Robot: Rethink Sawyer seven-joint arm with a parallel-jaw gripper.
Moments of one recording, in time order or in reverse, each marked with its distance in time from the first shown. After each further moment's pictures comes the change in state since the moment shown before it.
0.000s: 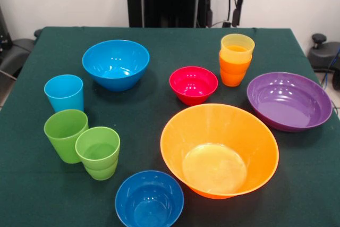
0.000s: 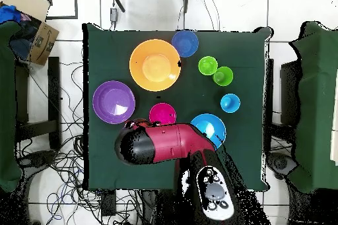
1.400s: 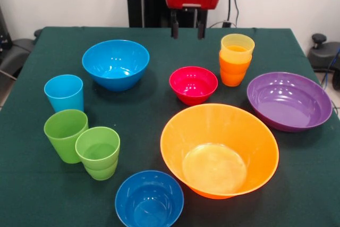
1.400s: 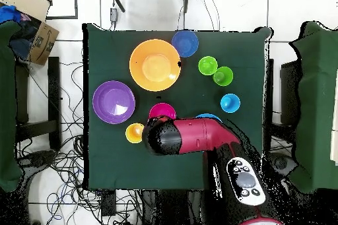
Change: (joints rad) arm -0.124 0.090 0.028 -0.062 -0.093 0.050 0.000
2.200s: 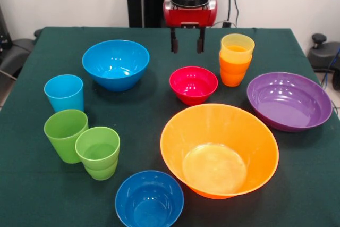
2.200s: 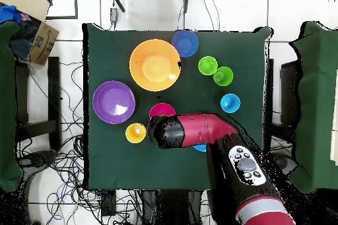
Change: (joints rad) arm -0.035 0.099 0.031 -0.047 -0.023 0.000 0.000
